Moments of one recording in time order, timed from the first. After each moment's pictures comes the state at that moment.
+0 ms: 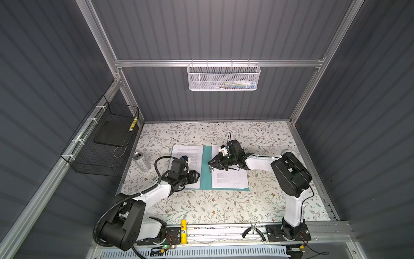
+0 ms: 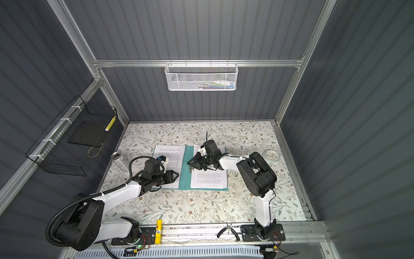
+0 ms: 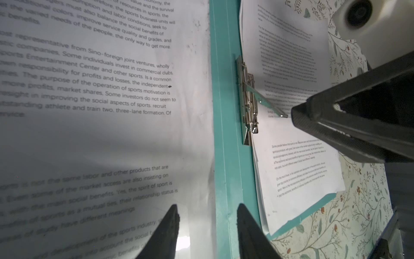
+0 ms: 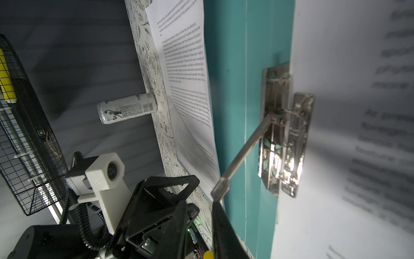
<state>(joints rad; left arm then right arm) -0.41 1.32 0.51 -0.01 0.28 -0.50 0.61 1.97 1.13 0.15 -0.69 1.11</state>
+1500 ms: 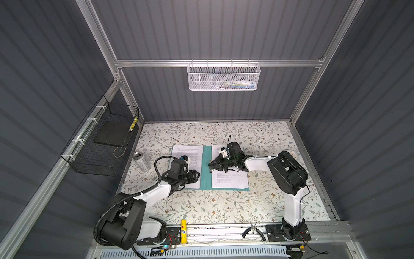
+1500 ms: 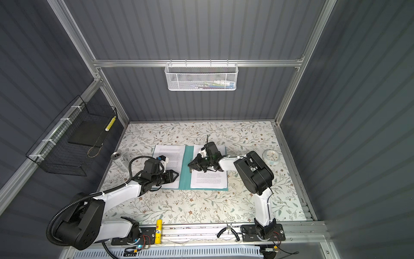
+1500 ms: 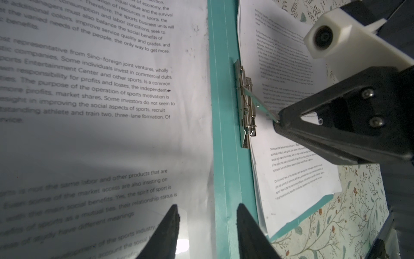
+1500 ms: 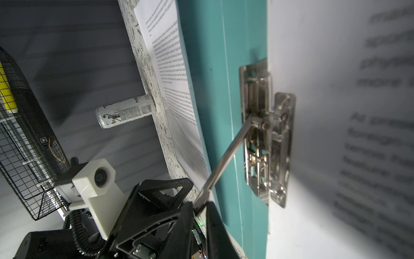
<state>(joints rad) -0.40 1.32 0.50 0.02 0.30 -0.50 0.61 2.02 1.10 0.23 -0.72 1.17</state>
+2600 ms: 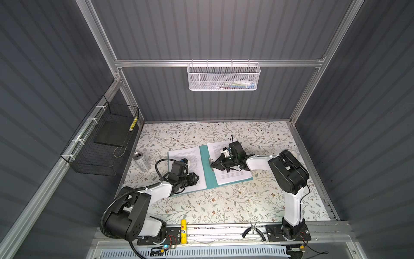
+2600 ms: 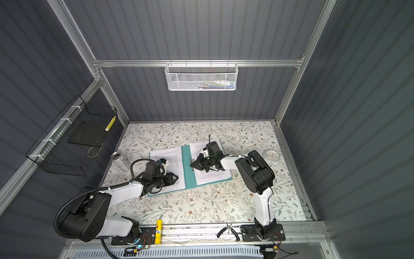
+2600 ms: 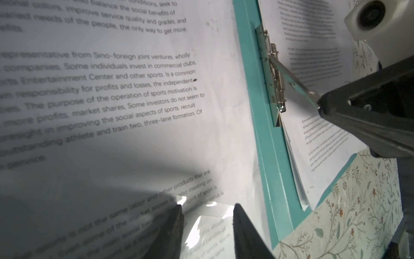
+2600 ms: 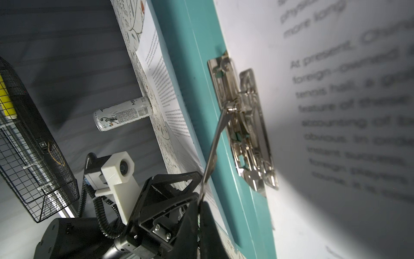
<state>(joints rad) -0.39 1.40 0.46 0.08 0.30 -0.50 0.58 2.02 1.10 0.20 -0.74 1.15</state>
